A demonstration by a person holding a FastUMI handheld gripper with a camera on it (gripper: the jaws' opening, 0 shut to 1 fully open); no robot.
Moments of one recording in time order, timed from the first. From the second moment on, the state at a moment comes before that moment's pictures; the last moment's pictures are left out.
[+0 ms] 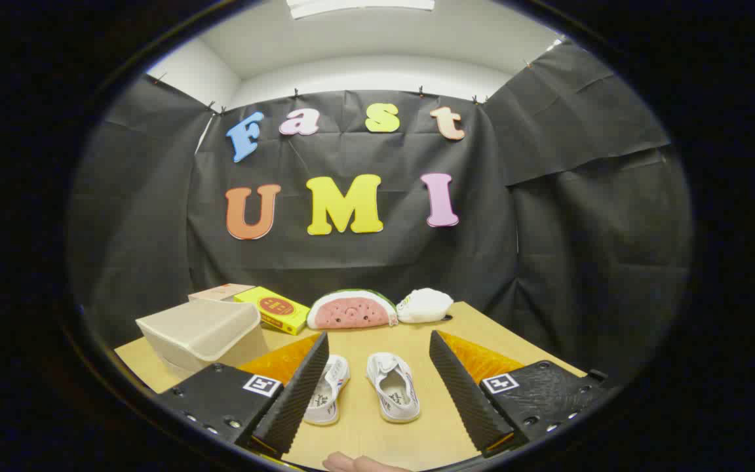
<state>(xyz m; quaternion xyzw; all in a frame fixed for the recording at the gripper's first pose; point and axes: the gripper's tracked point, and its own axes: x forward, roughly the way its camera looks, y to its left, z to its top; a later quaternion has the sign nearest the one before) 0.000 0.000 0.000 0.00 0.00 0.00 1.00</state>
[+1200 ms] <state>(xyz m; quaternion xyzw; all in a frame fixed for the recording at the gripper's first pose) 0.047 0.022 -0.017 -0.01 0.03 0.04 1.00</state>
